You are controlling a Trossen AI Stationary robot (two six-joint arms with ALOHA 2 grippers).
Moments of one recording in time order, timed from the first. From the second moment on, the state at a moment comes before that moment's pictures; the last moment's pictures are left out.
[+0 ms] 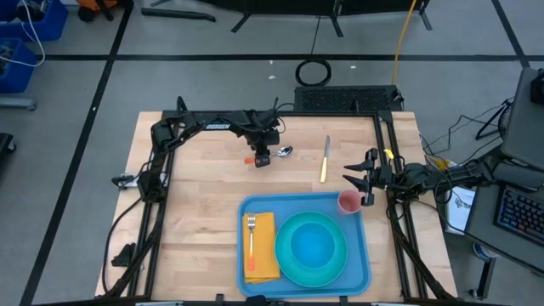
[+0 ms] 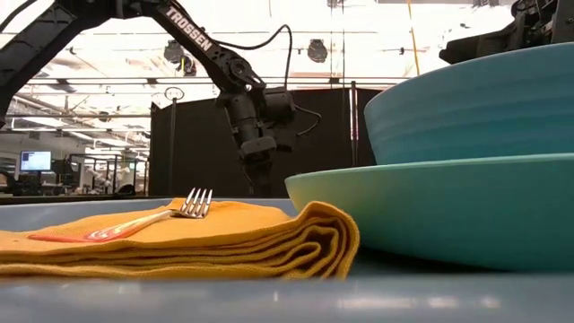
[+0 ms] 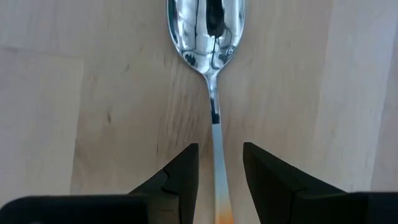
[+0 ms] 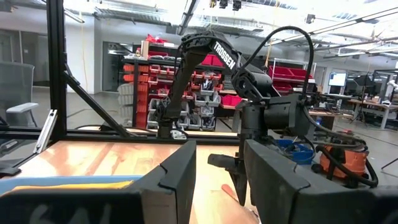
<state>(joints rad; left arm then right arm) 0.48 2.10 1.50 -0.68 0.23 0.29 0.17 0.11 0.02 0.29 0.31 -0.14</state>
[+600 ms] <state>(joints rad) 0.48 2.14 1.50 -0.63 0.22 0.29 0.17 0.11 0.02 0.29 0.31 -0.14</state>
